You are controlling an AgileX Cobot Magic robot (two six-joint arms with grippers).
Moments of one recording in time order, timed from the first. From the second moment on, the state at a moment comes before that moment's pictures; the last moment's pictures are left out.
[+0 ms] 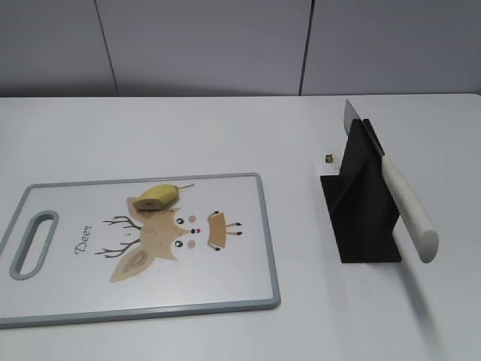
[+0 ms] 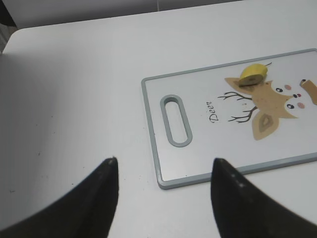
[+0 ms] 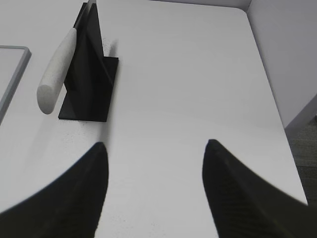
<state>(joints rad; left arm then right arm) -0.01 -0.01 -0.48 -0.16 1.09 0.19 0.03 -0.01 -0.50 0.06 1.04 -0.06</state>
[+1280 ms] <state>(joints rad) -0.01 -0.01 -0.48 -0.16 1.09 0.19 0.03 -0.01 -0.50 0.06 1.04 -0.06</state>
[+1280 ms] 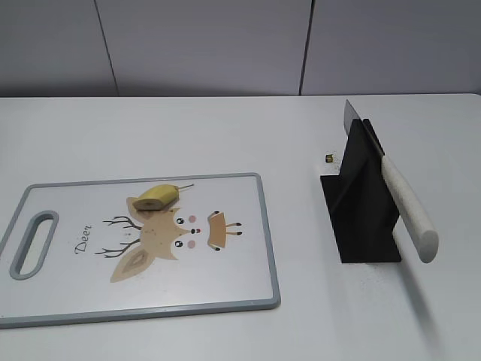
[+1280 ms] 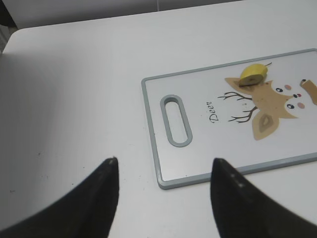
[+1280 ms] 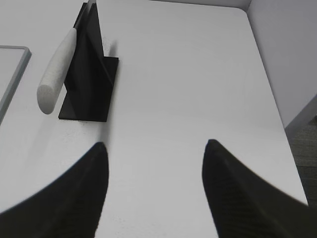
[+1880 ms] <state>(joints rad) -0.01 -0.01 -0.48 -0.16 1.09 0.19 0.03 0.05 -0.53 0.07 1.05 -0.06</state>
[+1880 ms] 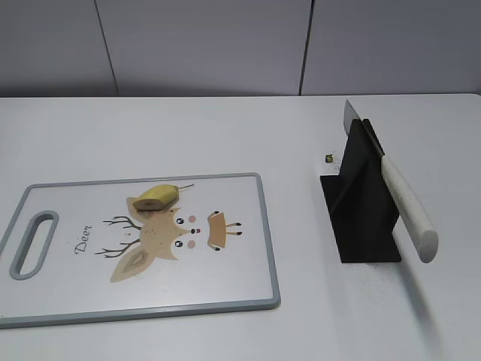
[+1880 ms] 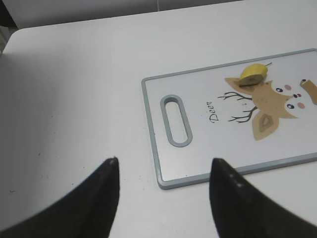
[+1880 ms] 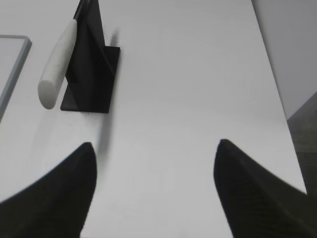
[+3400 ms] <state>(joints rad) -0.01 -0.01 -0.48 -0.16 1.09 0.19 0.47 0.90 -0.93 0.03 1.22 0.22</state>
